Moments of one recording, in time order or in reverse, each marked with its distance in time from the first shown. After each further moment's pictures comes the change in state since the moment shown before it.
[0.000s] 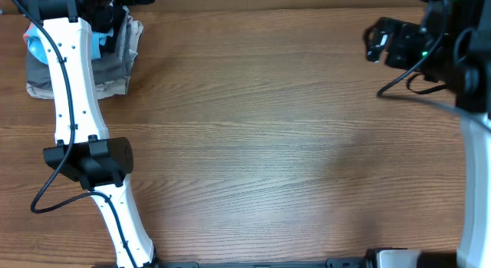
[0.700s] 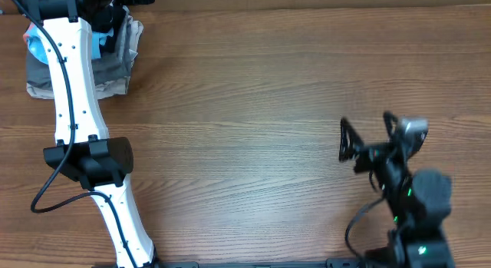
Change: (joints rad) left arm 0.000 0.000 0.000 -0.002 -0.002 0.000; right arm 0.068 -1.017 -1.525 1.096 0.030 -0.012
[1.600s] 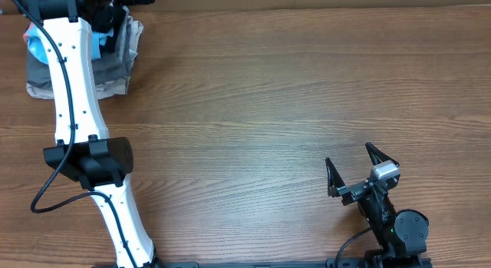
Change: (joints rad) left arm 0.000 0.000 0.000 0.000 0.000 0.000; right arm 0.000 -0.452 -0.363 0.004 -0.117 -0.171
